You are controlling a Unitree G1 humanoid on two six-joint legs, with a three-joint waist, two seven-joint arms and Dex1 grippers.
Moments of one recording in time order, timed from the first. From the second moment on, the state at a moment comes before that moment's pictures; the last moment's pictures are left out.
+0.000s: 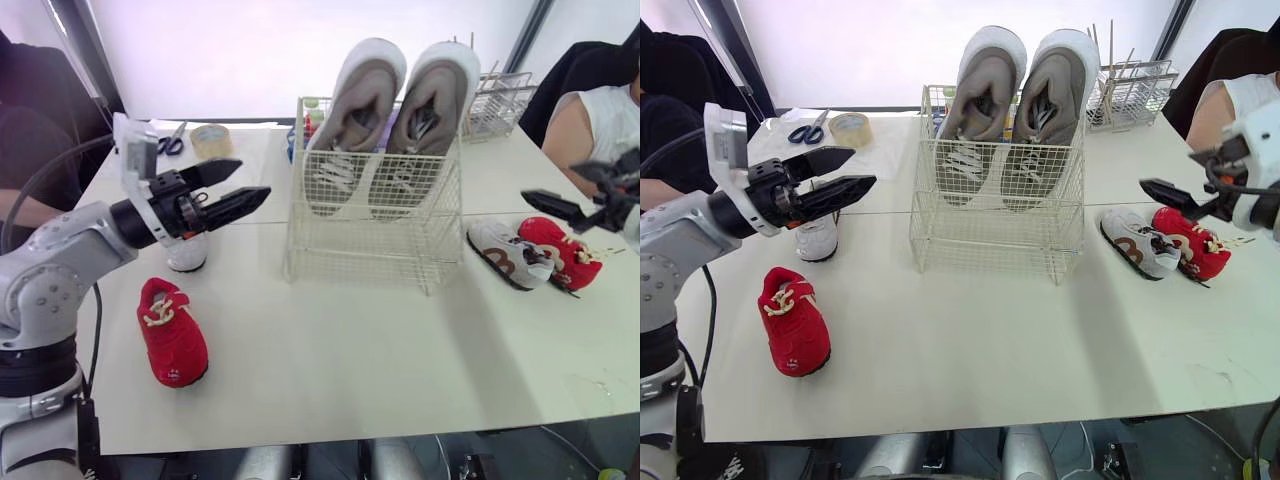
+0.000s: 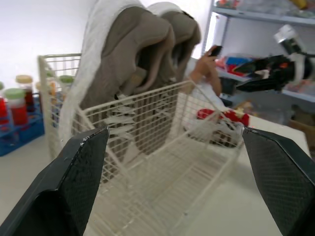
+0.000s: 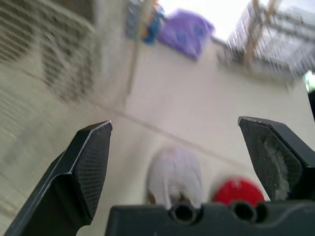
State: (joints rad) left arm -0.54 0.75 0.30 -0.32 -1.02 0.86 -0.70; right arm -0.41 -1.12 -0.36 0.01 0.46 0.79 0.74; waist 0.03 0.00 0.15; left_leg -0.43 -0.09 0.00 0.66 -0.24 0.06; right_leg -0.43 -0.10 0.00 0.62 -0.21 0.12
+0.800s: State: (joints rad) left arm -0.51 0.77 0.28 -0.37 -1.02 0.87 -0.73; right arm -0.36 -0.95 -0.23 0.33 0.33 0.68 0.76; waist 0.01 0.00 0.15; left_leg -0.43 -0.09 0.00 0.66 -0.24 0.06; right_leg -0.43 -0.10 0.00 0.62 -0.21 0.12
